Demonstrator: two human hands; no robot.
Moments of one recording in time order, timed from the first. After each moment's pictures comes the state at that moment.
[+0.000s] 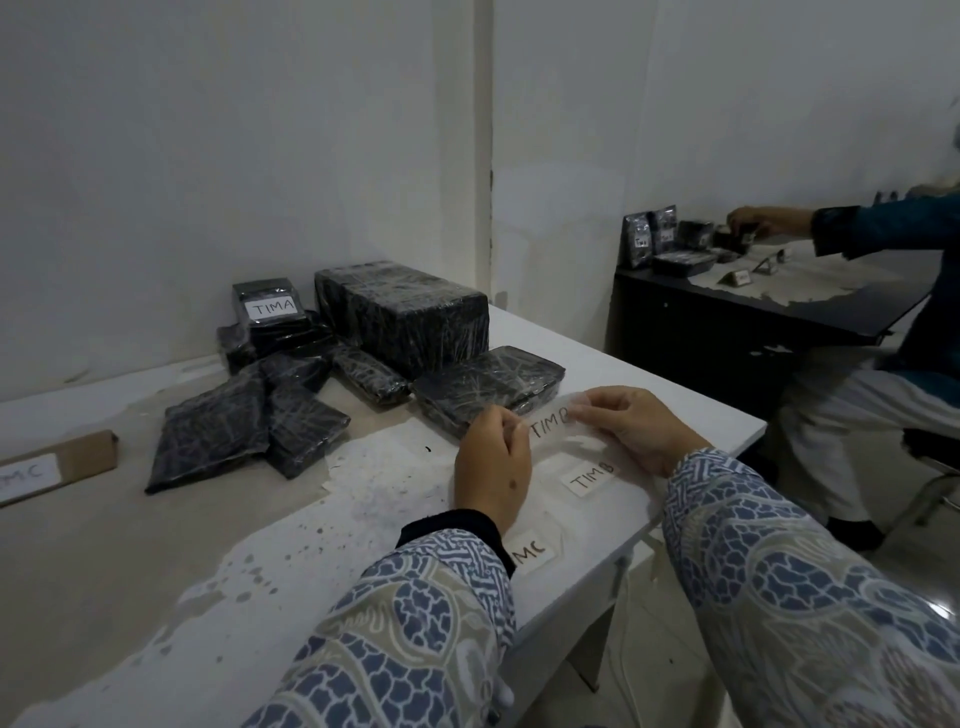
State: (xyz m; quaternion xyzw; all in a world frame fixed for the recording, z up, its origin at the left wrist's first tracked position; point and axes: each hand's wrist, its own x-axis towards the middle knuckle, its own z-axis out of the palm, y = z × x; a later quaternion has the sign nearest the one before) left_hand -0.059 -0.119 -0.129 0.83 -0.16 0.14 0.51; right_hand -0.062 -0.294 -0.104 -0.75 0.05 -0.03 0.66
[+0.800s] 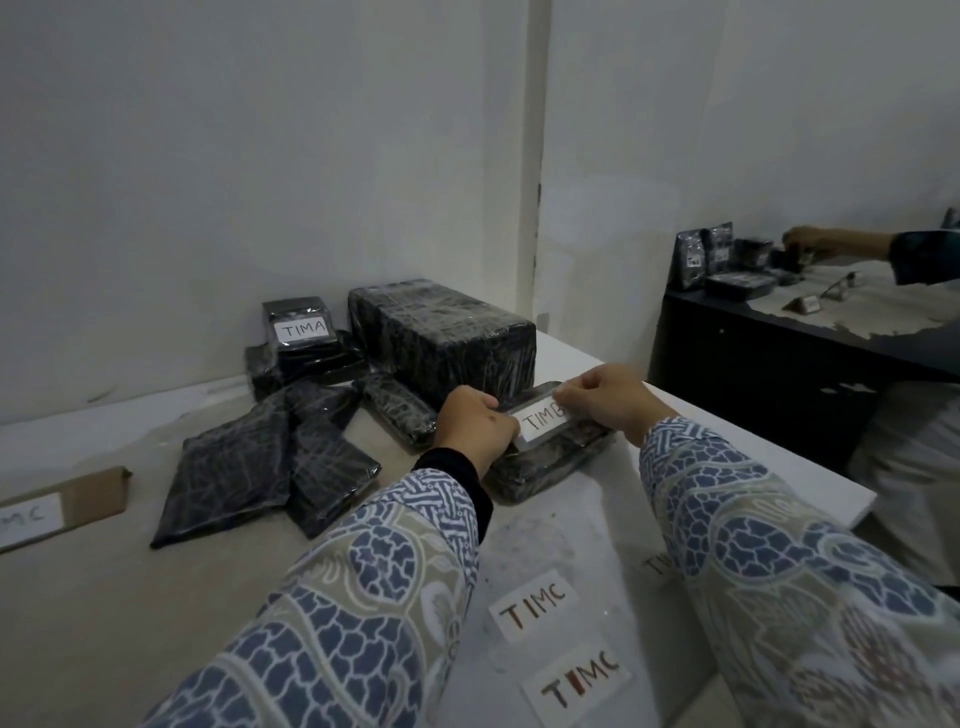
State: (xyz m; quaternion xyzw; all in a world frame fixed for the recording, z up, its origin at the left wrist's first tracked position) left_hand 0.042 -0.086 -0.079 0.83 -0.02 0.00 0.55; right_hand 0.058 -0.257 -0.078 -0.88 0.06 -0.10 0.46
